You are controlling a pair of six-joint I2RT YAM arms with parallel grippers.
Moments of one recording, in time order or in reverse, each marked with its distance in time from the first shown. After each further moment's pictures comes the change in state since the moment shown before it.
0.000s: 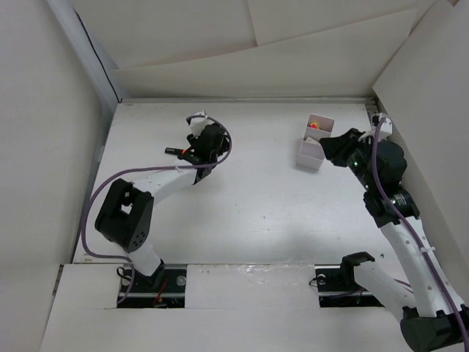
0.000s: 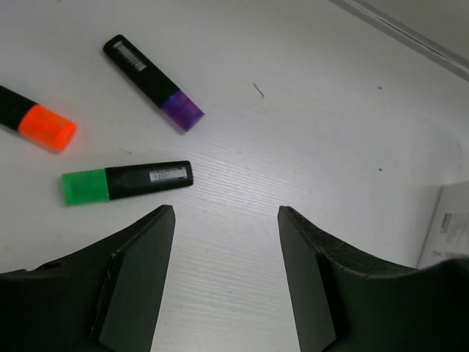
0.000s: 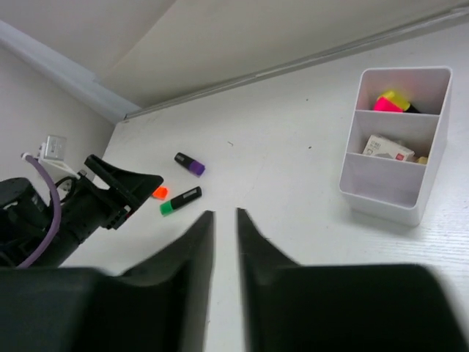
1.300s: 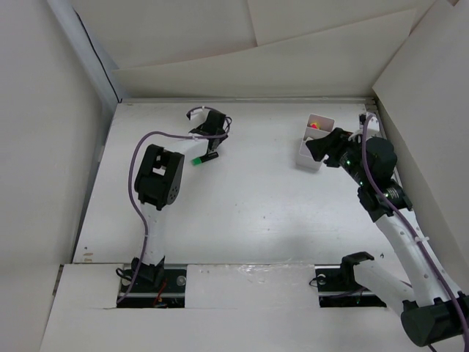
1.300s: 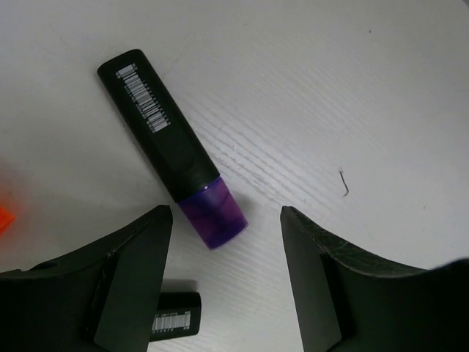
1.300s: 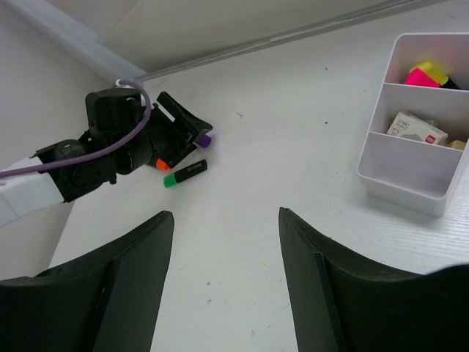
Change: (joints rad) left arm 0.158 0.546 0.493 -0.244 0.033 -0.205; right arm 0.021 0.071 -0.019 0.021 -0.080 -0.005
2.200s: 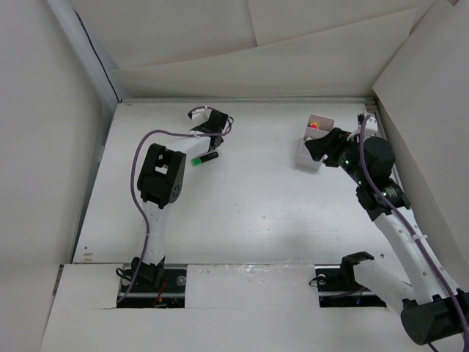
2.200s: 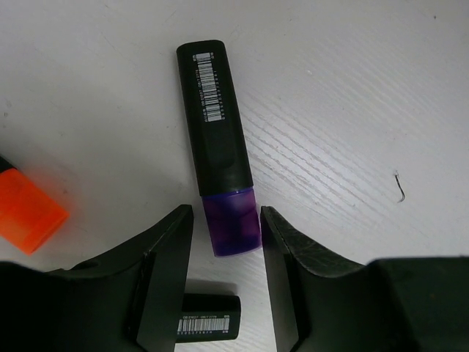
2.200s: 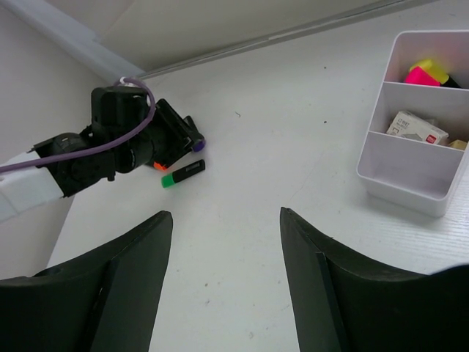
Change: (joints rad) left arm -0.003 0.052 0.093 -0.141 -0.080 0.061; right arm 0.001 0.016 -0.010 0.020 0.000 0.000
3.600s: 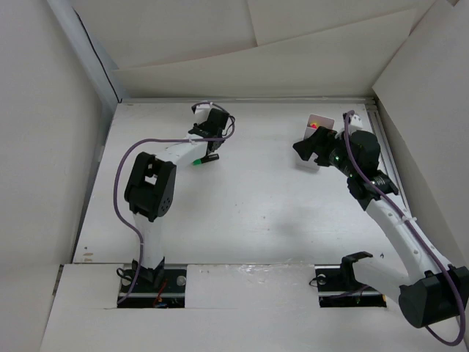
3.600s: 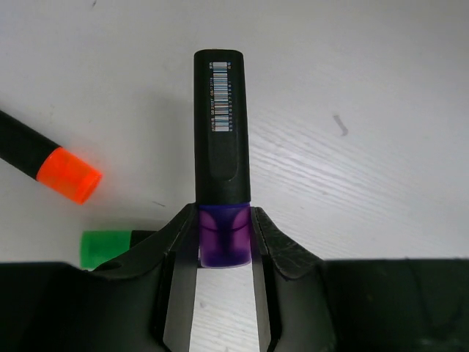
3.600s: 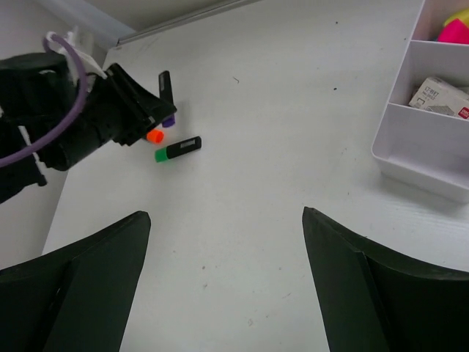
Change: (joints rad) left arm -0.043 -0.183 -0.138 0.028 0.008 0.142; right arm 0.007 0.121 -0.004 0.024 -0.056 0.005
